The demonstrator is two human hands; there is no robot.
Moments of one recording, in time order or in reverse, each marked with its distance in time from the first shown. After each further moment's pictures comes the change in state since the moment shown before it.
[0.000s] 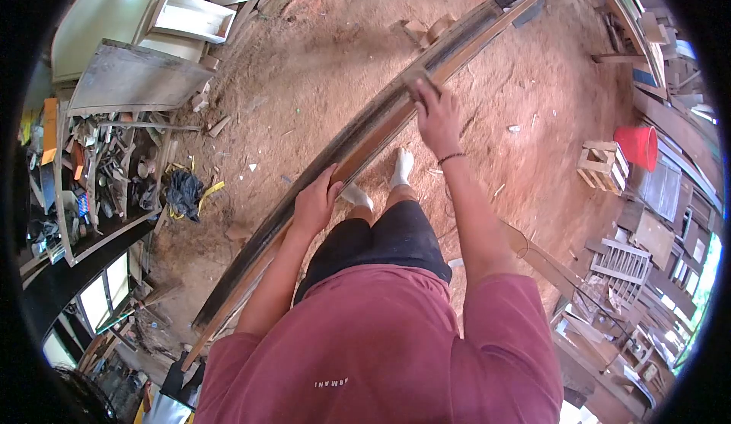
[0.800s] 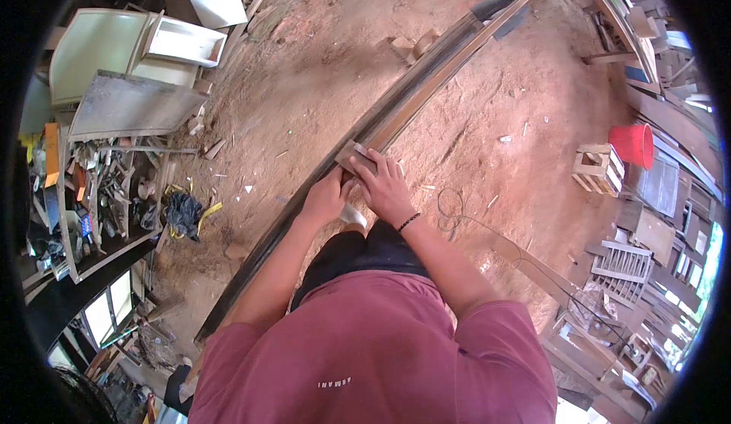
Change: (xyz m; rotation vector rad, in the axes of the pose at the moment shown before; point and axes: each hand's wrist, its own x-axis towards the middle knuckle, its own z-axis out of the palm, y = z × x) left_hand 0.093 0.047 0.017 0.015 -0.299 0.016; right_hand -0.069 -0.075 -0.018 0.175 -0.166 -0.207
